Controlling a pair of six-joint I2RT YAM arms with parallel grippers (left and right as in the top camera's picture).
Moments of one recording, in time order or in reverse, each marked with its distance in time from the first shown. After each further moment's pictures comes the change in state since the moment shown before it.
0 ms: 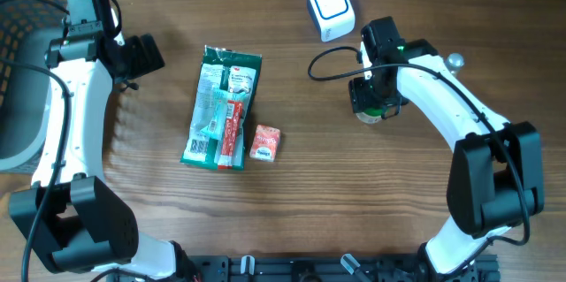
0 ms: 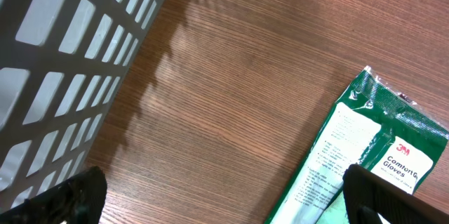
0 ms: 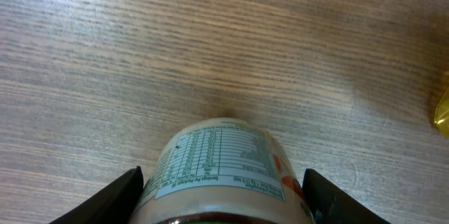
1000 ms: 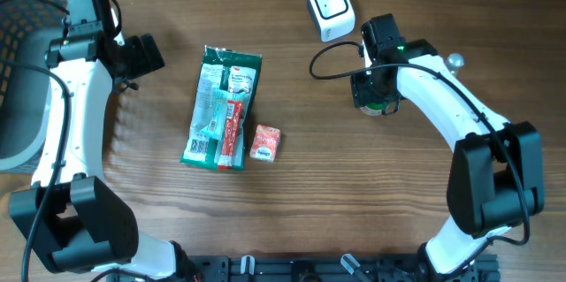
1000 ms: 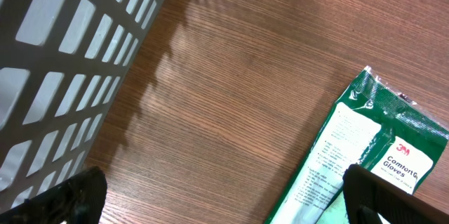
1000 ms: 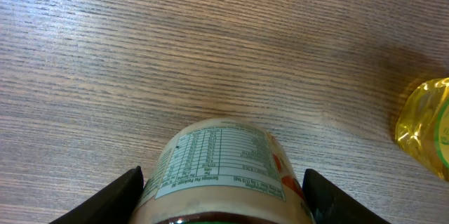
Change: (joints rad) left arm 0.000 0.000 0.000 0.000 0.000 0.000; right arm 0.000 0.000 0.000 0.052 0.066 0.000
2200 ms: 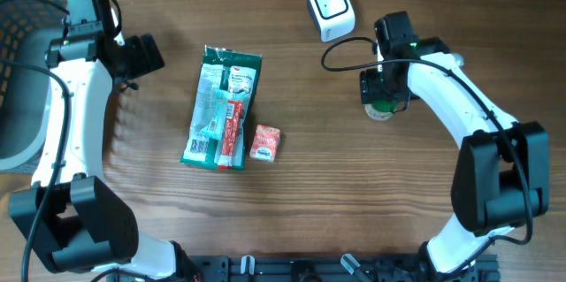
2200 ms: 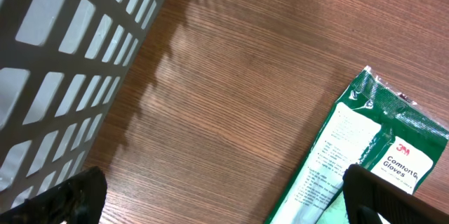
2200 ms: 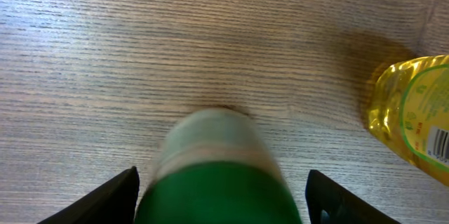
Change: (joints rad) left arm 0.000 0.000 0.000 0.000 0.000 0.000; right arm -0.059 0.000 0.000 -0.007 0.001 0.031
